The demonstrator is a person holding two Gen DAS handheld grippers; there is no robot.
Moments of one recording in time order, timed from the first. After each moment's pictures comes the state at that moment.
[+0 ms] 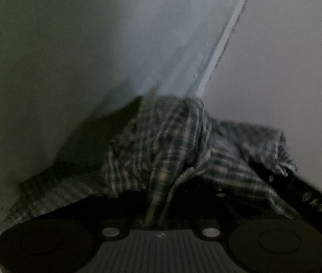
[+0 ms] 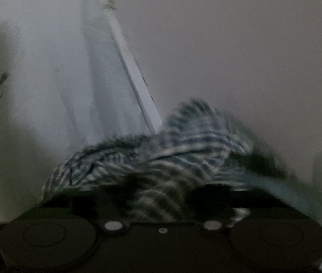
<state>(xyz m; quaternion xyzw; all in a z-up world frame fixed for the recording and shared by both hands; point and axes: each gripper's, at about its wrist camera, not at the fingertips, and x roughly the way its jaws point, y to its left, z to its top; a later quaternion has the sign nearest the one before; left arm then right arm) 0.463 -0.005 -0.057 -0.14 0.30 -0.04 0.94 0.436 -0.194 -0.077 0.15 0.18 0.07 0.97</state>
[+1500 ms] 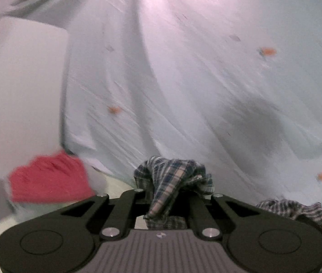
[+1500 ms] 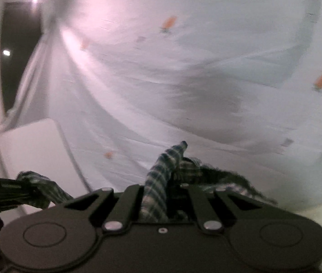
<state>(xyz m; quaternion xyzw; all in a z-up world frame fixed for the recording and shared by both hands) -0.333 0.307 0.114 -0.21 0.06 0.48 0.85 -0.074 0.174 0.069 0.09 0.15 0.58 0.80</state>
